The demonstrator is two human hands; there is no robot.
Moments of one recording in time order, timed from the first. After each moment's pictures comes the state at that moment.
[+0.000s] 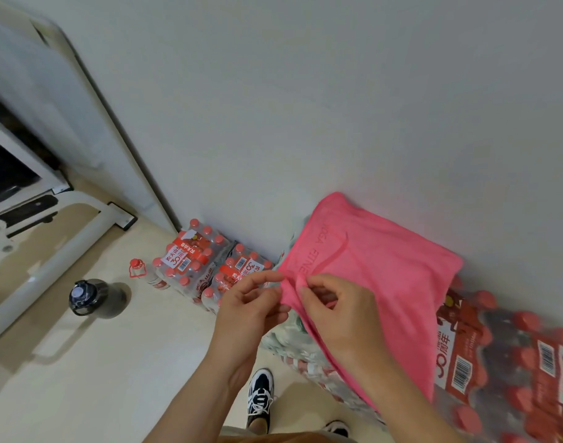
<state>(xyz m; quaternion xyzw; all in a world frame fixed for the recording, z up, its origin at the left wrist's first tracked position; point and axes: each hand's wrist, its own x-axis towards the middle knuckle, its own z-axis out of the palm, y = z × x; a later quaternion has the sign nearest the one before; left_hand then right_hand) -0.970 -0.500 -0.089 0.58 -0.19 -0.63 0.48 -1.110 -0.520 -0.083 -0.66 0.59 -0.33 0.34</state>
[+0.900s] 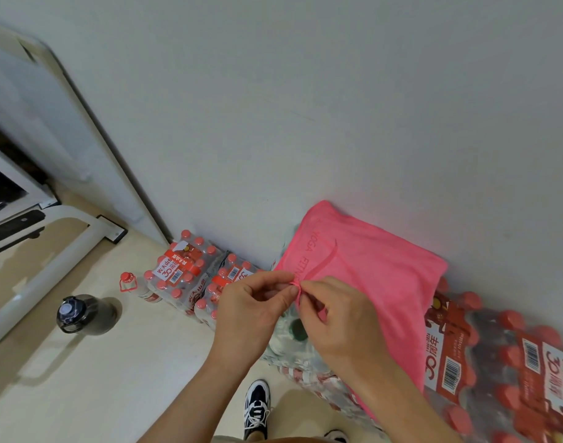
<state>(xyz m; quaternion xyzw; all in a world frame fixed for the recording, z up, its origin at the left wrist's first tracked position) -0.979 -0.515 -0.071 0.58 -0.37 -0.54 0.48 -1.119 -0.521 -0.072 -0.76 0.54 -0.29 0.20</state>
